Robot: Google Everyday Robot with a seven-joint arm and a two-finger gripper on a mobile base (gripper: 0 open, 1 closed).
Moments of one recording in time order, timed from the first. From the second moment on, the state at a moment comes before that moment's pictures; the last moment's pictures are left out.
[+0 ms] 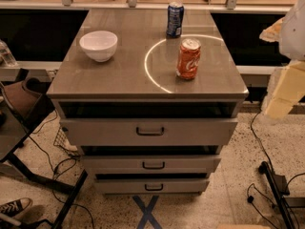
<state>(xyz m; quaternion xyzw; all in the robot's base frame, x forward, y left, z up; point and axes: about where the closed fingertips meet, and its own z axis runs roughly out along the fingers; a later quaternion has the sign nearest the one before) 0.438 -0.214 0.985 -0.60 0.78 -0.04 0.17</state>
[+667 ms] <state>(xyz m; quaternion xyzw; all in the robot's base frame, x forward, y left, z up) 0.450 -0.218 0.986 -0.59 0.78 -0.04 0.20</state>
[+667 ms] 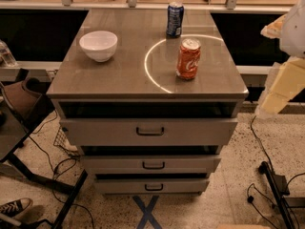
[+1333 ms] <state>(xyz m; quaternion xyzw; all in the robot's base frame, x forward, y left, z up) 0.508 -0.261 0.996 -0.46 0.80 0.02 0.37</state>
